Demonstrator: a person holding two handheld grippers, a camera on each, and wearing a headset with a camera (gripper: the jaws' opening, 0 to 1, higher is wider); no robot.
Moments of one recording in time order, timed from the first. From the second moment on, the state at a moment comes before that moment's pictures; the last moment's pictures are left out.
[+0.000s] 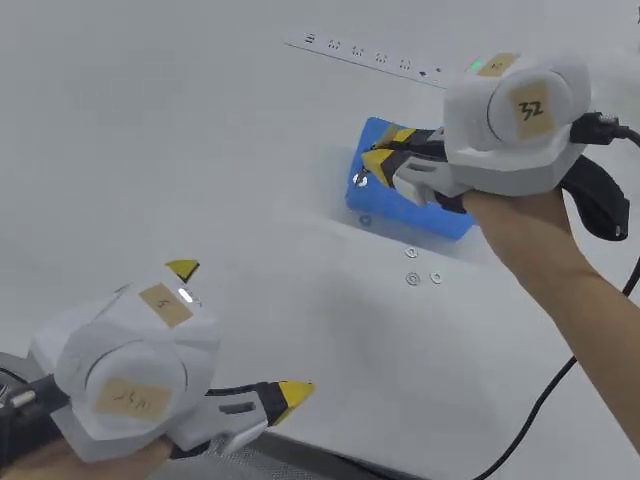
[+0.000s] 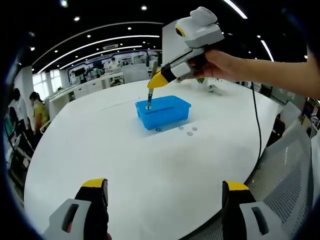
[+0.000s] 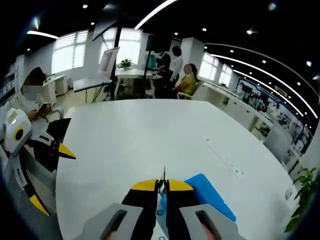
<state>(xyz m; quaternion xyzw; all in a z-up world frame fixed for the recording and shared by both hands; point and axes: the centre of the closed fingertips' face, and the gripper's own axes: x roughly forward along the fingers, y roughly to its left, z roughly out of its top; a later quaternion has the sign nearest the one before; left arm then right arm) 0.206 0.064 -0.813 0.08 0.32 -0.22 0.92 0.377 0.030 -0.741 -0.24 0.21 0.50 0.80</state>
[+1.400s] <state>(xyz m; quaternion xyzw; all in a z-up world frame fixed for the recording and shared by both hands) 0.205 0.072 -0.823 0.08 0.34 -0.20 0.91 0.437 0.018 -0.812 -0.17 0.28 0.44 0.83</state>
